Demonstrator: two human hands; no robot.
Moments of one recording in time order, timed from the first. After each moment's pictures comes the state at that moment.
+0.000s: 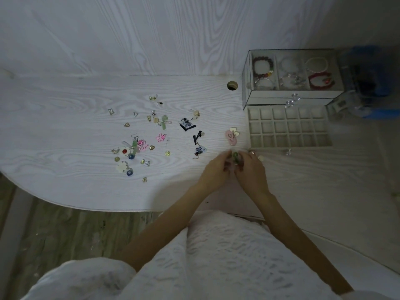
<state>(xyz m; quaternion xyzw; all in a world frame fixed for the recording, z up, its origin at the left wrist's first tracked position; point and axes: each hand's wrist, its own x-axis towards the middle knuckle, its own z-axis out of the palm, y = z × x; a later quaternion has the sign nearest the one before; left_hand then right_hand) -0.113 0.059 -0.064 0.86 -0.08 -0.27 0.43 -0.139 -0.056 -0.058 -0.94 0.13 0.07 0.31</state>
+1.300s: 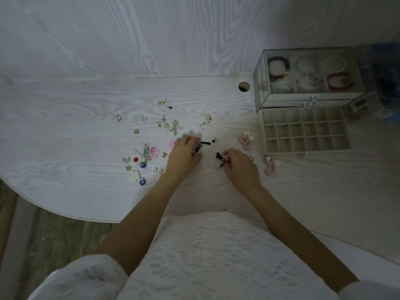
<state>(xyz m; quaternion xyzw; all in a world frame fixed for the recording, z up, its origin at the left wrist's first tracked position) -0.044 0.172 -0.083 0.96 -0.14 -0.07 0.25 -0.105 -0.003 -0.065 -0.96 0.03 0.08 0.26</state>
